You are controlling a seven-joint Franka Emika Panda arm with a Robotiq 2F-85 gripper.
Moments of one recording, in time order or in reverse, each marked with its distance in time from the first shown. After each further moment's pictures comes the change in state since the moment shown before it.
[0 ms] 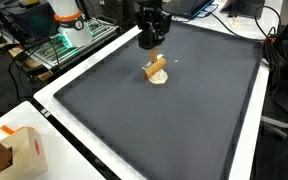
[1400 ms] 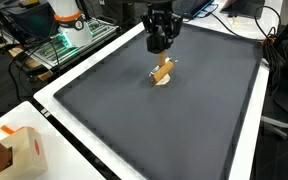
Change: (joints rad) arm -0.005 0.090 0.001 0.106 0.010 0.001 -0.063
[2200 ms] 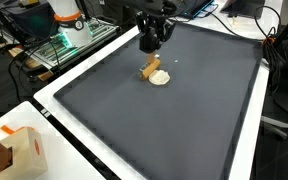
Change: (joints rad) arm -0.004 0.021 0.008 0.043 0.046 -0.220 -0.092
